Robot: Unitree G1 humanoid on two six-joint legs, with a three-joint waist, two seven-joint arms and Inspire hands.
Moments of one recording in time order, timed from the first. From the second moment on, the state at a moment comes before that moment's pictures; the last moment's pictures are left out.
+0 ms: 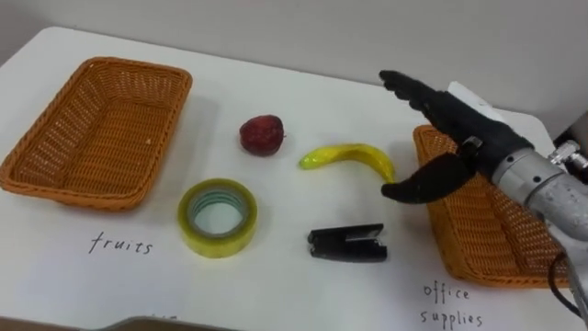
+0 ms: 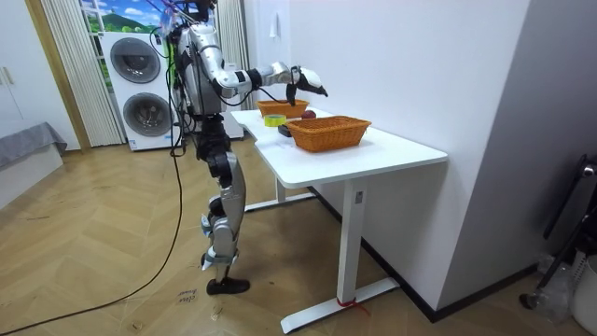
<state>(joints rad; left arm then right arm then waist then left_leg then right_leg) 0.24 0.28 0.20 0.98 -0.03 0.05 -0.05 -0.10 -0.55 0.02 -0.17 -0.16 0.14 0.51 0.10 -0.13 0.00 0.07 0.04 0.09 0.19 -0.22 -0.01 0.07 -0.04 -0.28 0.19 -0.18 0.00</state>
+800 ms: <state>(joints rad) 0.21 0.30 0.13 1.00 -0.03 0.06 -0.05 -0.10 -0.55 0.06 -0.16 -0.20 0.17 0.73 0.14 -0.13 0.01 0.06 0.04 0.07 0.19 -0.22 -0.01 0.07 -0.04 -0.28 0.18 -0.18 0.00</state>
